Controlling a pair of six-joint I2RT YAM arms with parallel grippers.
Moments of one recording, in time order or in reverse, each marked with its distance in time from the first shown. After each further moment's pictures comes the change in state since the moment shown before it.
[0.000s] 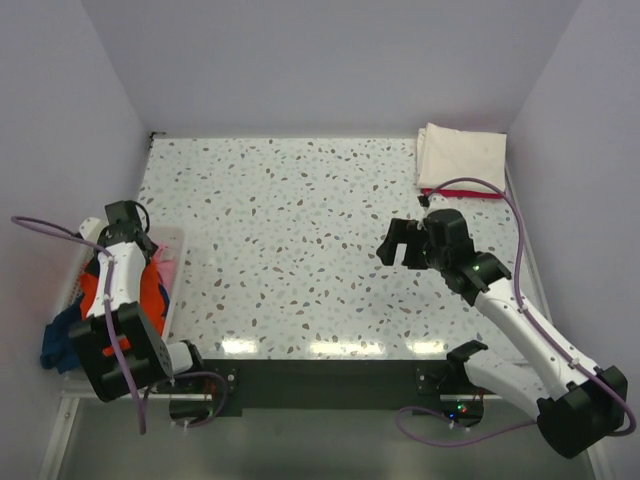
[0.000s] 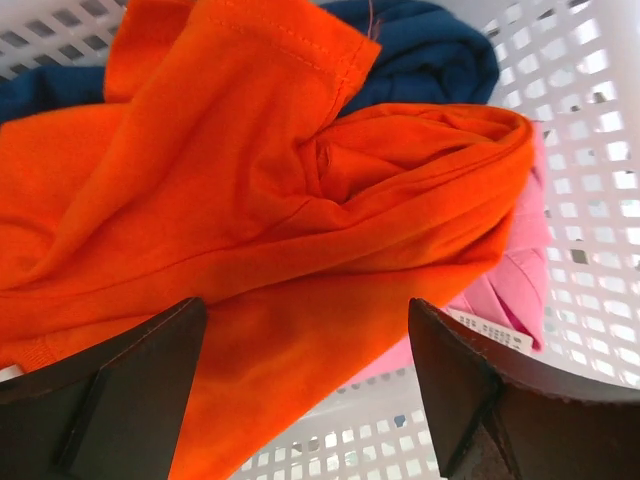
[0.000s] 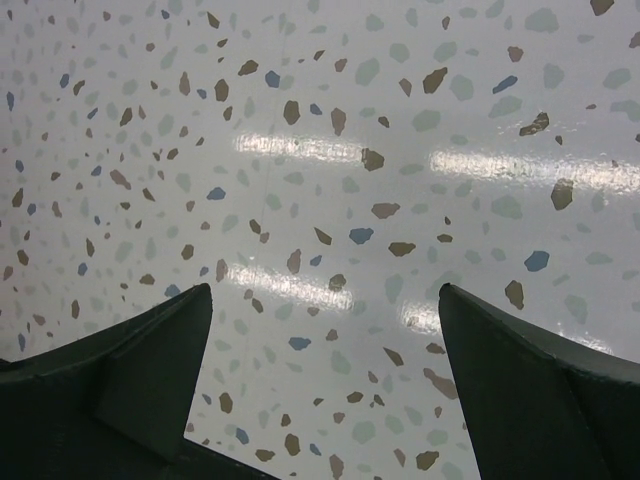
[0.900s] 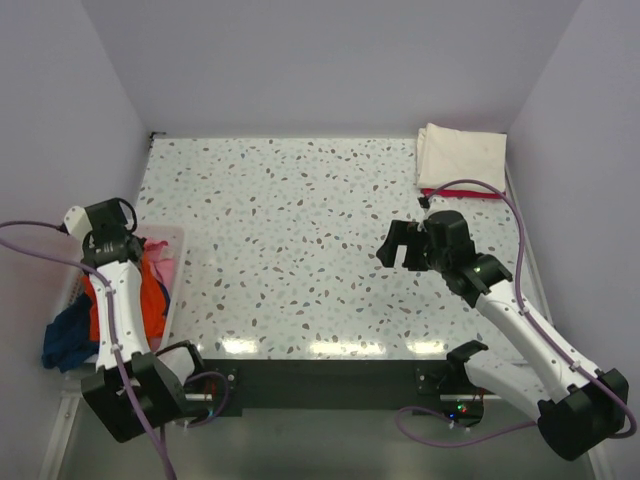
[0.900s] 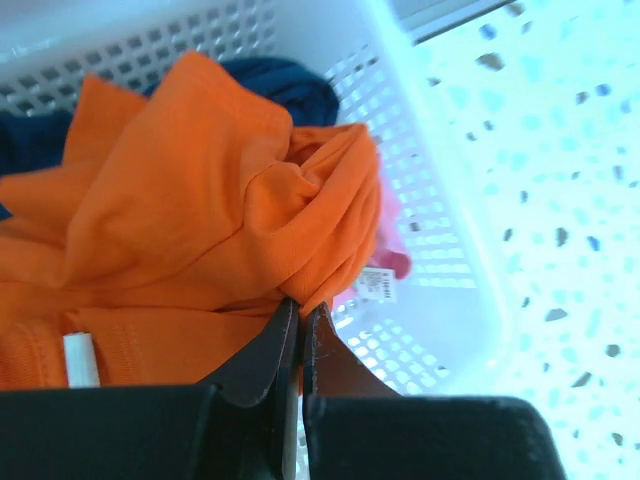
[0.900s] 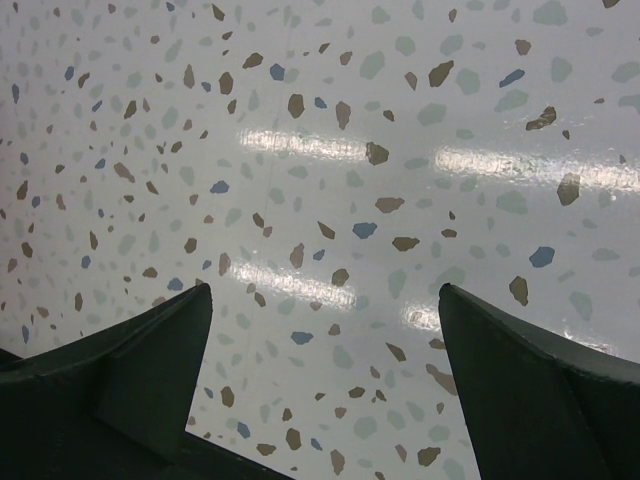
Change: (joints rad) left arm 0.037 -0.190 0.042 -0.010 0.201 0.029; right arm 0.000 -0.015 -0.010 -0.003 -0.019 0.000
